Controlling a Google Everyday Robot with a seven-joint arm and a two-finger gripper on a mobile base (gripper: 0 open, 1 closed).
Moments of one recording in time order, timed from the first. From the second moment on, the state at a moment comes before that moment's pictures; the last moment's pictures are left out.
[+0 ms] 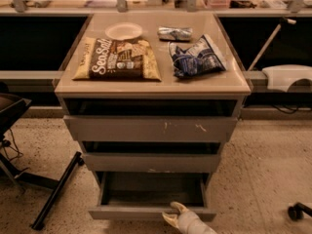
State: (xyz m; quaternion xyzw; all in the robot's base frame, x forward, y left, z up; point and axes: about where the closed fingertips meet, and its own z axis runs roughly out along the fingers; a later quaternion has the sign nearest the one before) arm 0.493 -0.095 0.201 -0.27 0.82 0.15 0.48
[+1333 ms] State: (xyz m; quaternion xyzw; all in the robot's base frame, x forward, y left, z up) arm 0.470 -0.101 0.213 -0.27 0.82 0.15 0.48
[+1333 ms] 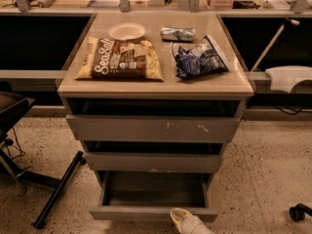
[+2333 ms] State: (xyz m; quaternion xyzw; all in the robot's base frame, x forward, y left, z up) arm 0.470 -0.100 0.214 -0.27 0.82 0.15 0.48
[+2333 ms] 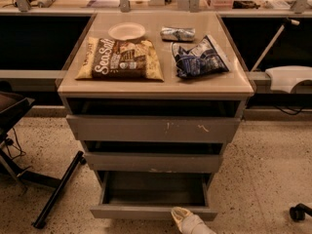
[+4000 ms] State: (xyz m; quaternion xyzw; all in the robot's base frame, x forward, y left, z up) arm 0.498 -0.106 0.211 -0.35 0.84 0.11 0.41
